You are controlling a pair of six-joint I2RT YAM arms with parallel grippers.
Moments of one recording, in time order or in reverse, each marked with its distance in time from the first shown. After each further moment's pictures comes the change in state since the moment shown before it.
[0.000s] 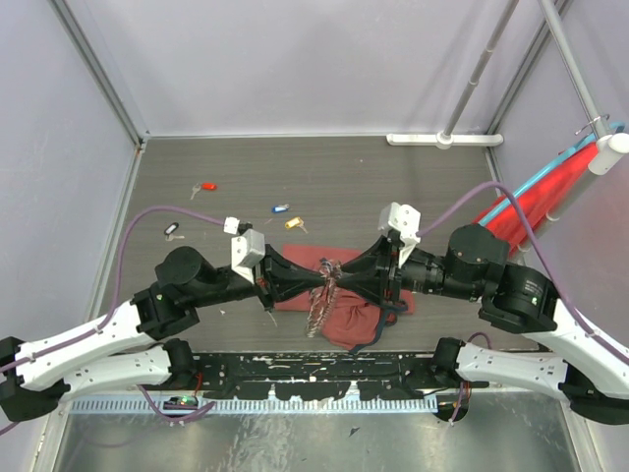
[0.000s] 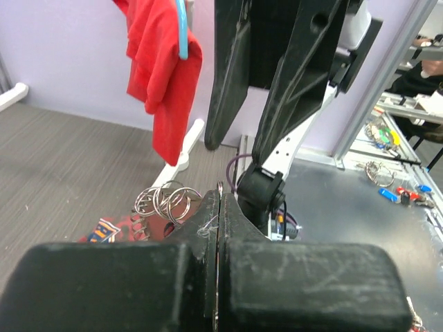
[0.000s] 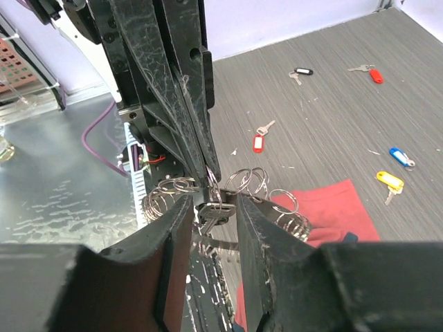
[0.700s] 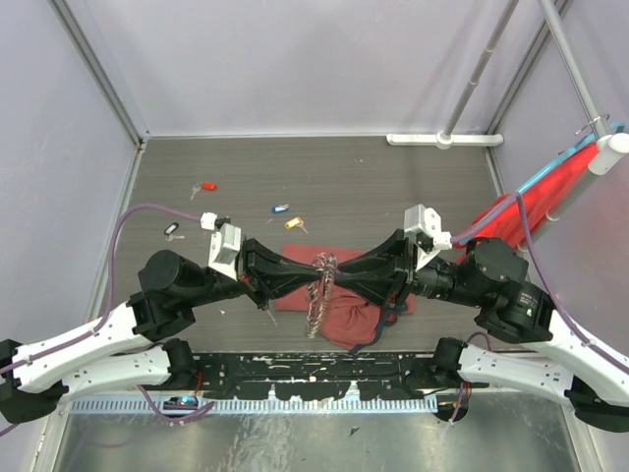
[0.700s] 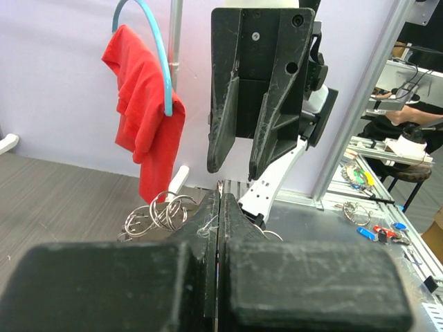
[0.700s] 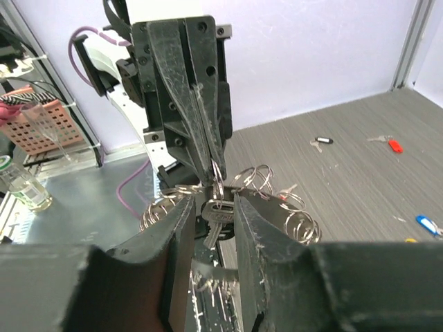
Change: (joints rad) left arm 0.000 -0.026 -0.008 0.178 0.008 -0.082; right arm 0.000 -0.097 -0.175 0.322 -0.054 0.097
